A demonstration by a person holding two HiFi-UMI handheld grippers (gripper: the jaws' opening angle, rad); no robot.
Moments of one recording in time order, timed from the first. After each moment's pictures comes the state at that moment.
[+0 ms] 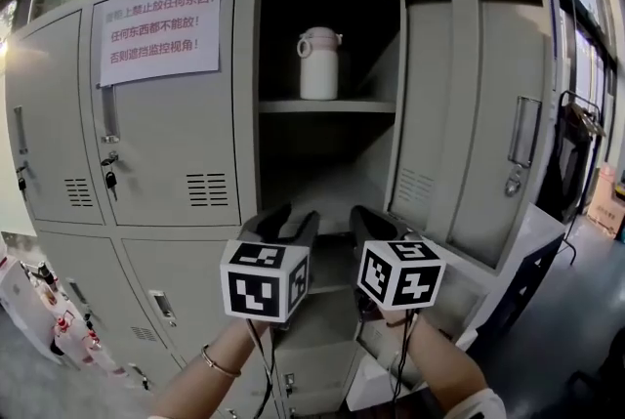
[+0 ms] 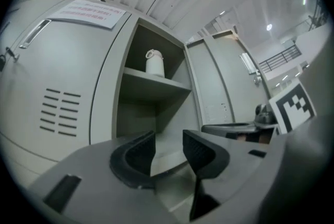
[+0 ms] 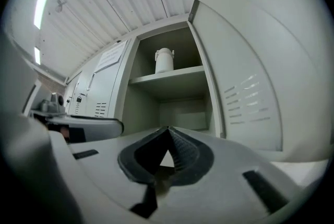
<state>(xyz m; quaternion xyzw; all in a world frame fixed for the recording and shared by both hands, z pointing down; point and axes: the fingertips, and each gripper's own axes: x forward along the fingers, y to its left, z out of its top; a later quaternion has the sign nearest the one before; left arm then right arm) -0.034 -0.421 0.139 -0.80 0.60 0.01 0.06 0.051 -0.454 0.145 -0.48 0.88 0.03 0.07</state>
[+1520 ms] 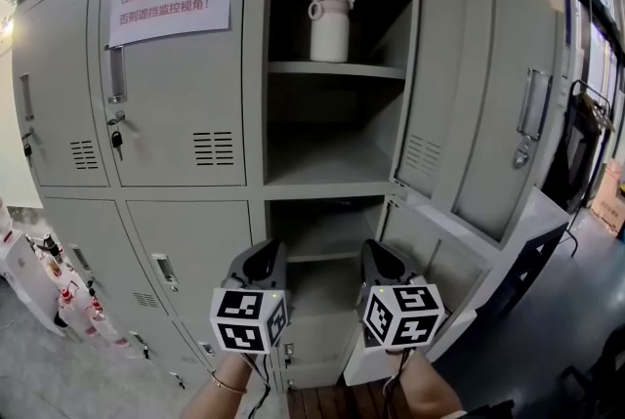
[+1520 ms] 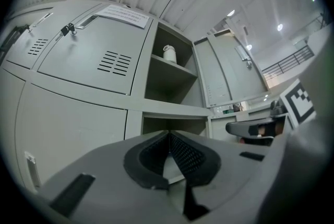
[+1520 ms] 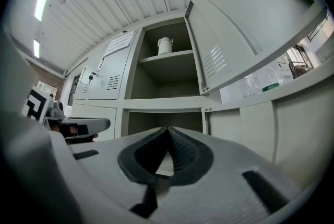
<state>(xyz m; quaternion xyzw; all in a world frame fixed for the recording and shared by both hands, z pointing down) -0.072 -0.381 0.258 -0.77 0.64 0.06 0.04 0.079 -0.410 0.258 -0.49 0.87 0.02 0.03</state>
